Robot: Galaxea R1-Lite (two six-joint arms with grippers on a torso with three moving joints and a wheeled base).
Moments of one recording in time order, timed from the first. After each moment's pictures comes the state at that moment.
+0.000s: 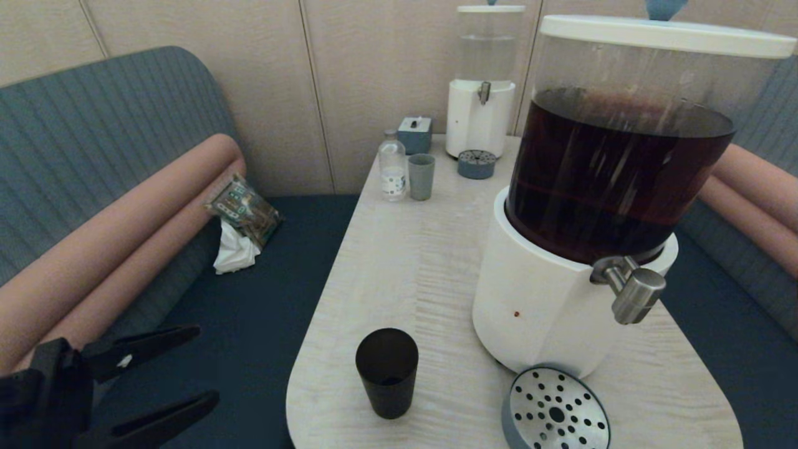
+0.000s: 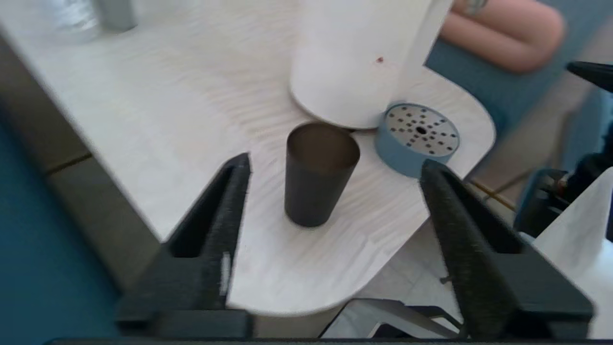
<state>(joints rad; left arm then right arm) 0.02 0.97 -0.27 -0.66 -0.92 -0.01 -0.01 0.00 0.00 -0.02 0.01 -0.05</state>
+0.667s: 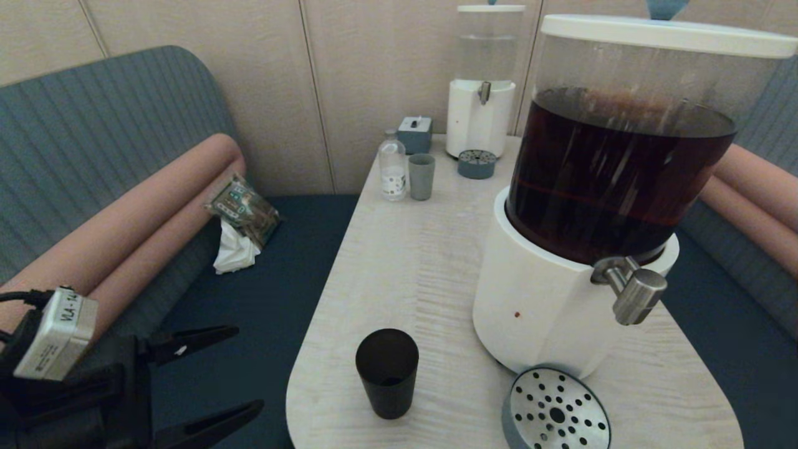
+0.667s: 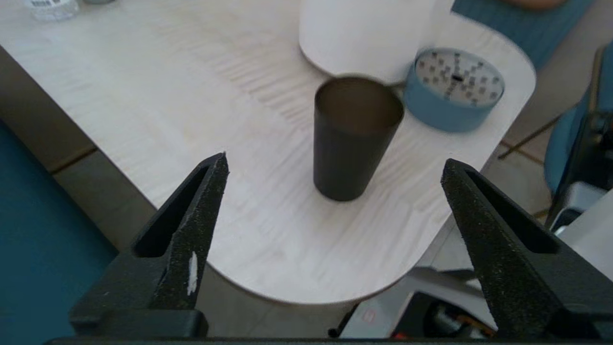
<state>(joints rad) 0.02 1.25 -0.17 -0.88 -0.94 0.20 -0.01 0.00 0.00 -0.03 0.01 -0.05</state>
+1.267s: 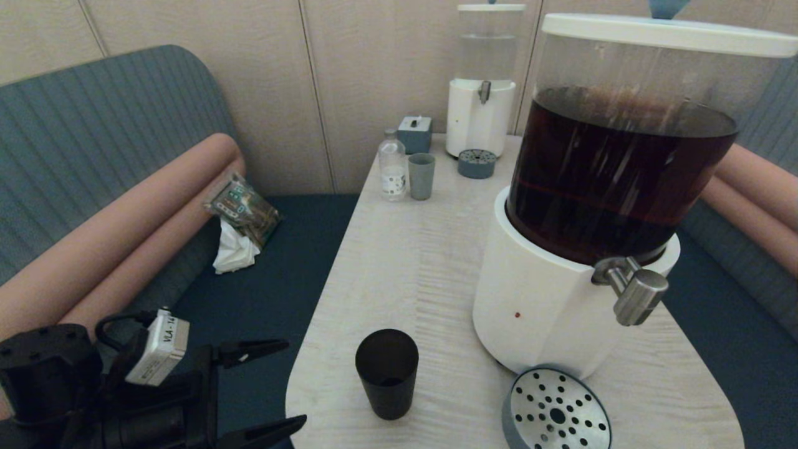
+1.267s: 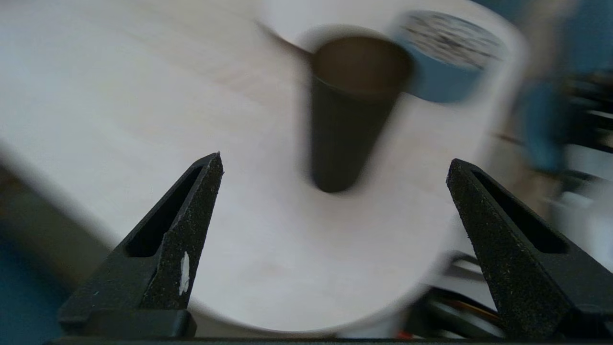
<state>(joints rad) -0.05 1.75 -0.02 -1.50 -1.04 0.22 -0.01 0.00 0.00 -0.03 0.01 -0.05</state>
